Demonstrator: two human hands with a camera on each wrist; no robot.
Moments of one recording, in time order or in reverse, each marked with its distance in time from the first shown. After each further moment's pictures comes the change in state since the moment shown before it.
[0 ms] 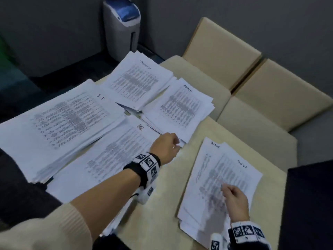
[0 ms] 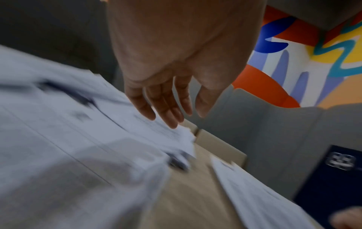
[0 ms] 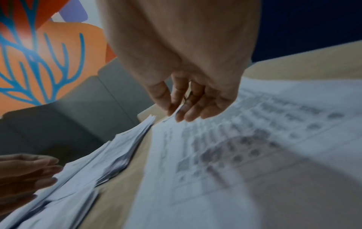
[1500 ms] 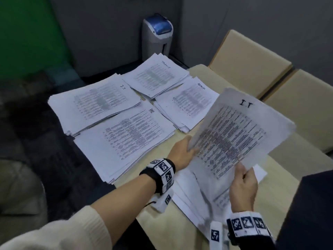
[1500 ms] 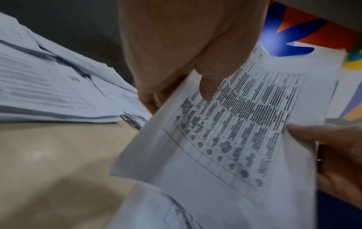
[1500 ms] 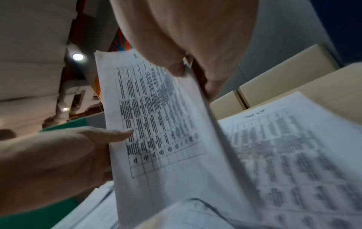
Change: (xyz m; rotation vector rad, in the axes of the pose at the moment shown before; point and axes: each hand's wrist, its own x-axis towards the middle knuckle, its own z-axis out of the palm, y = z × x) left_hand -0.084 0.074 0.100 -0.337 0.146 -0.073; right_hand -0.032 -0.013 -0.068 0.170 -0.011 -0.457
